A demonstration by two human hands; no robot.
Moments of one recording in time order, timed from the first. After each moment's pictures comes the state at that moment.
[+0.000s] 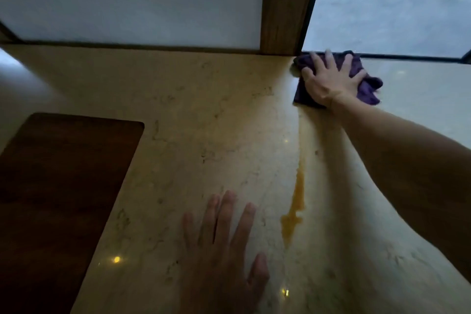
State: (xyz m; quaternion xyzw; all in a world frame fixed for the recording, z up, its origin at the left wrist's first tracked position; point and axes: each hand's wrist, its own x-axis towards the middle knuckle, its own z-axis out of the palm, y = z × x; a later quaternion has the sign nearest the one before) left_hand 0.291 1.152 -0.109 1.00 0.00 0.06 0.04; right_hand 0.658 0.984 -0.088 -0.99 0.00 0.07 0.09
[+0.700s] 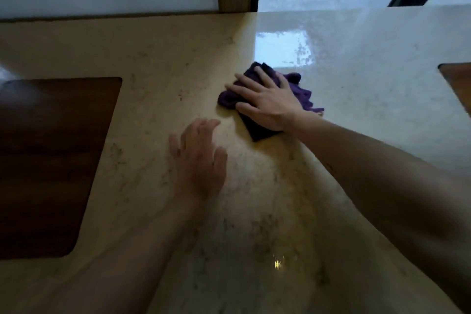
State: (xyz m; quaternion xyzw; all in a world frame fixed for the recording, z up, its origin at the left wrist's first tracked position) left_hand 0.281 1.159 -0.091 0.95 0.02 0.08 0.29; right_hand 0.430 0.988 -0.085 -0.96 -0.26 0.07 0.07
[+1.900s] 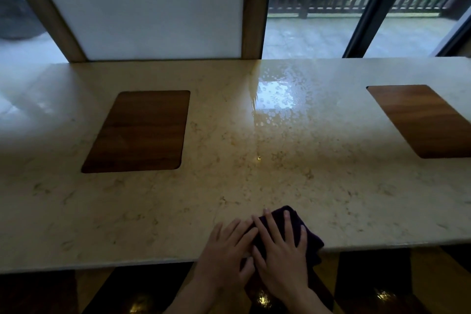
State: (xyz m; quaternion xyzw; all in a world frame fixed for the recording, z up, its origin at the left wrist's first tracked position) left_hand -0.063 1.230 -0.067 0.96 -0.22 -0.10 0.14; right_hand -0.066 1.063 -0.087 -0.99 -0.05 0.10 0.04
